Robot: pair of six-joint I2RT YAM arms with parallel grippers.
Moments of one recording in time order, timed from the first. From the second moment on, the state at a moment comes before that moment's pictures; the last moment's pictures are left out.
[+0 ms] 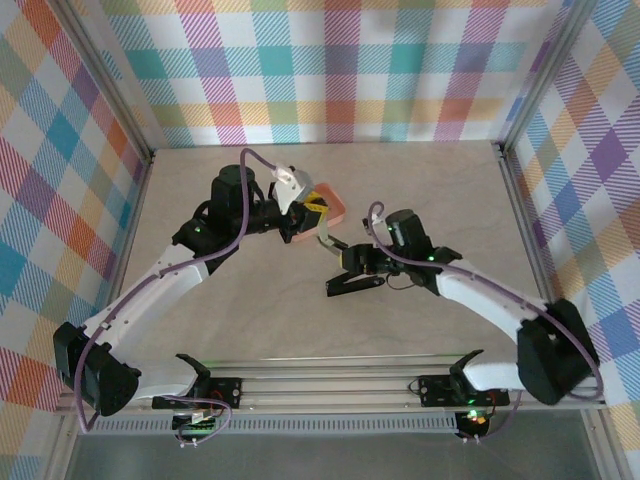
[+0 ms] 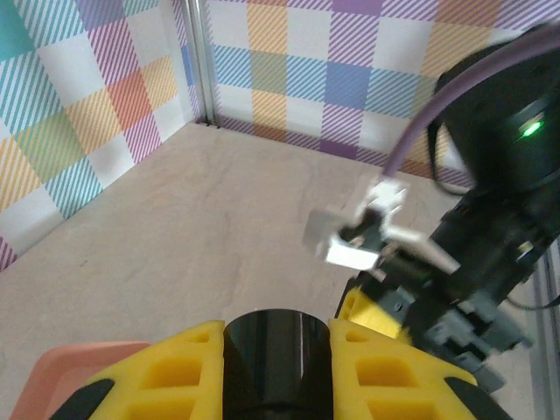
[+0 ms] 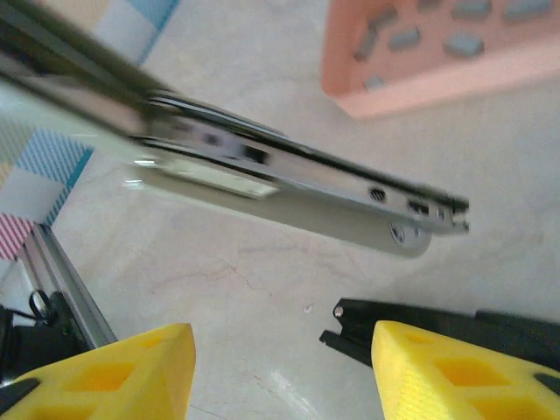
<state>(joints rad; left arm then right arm) -0.56 1.27 1.19 -0.23 0.52 0.20 0.58 1.19 0.79 -0.20 -0.44 0.33</state>
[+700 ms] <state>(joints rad) -0.56 1.27 1.19 -0.20 0.79 0.20 0.54 1.33 0.95 -0.14 -0.84 -0.39</state>
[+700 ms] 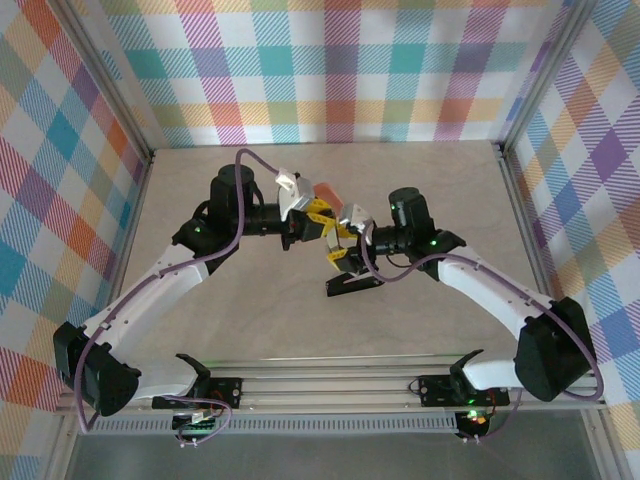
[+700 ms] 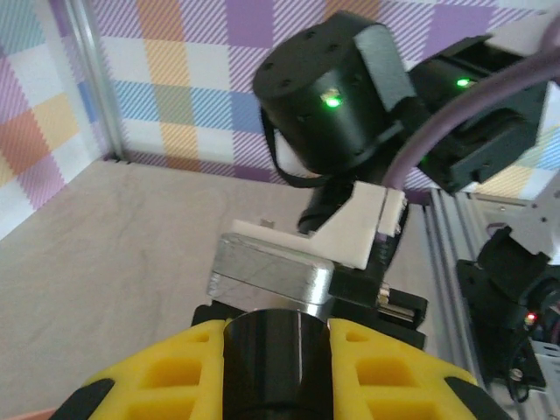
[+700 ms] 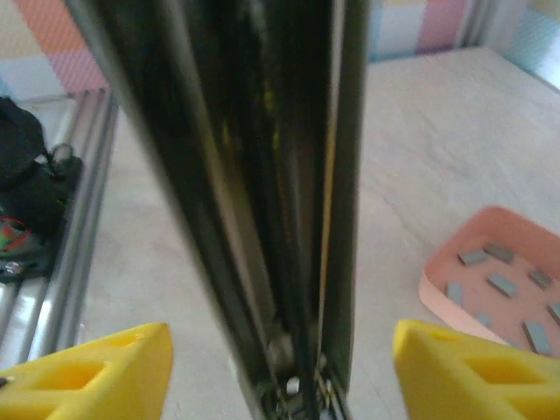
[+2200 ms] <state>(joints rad) -0.66 1.56 1.07 -0.40 0.38 0.15 0.23 1.90 1.41 -0.94 -0.04 0.26</state>
